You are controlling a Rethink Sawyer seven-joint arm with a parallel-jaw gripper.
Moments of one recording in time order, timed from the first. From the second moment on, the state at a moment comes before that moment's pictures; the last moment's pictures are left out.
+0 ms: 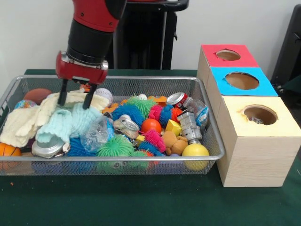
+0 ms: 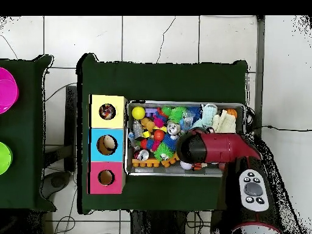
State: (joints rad) arm -0.37 -0.58 -0.06 1.56 -0.52 0.40 1.53
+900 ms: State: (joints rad) arm -0.48 -0.61 -0.04 1.46 -0.53 0.41 1.53
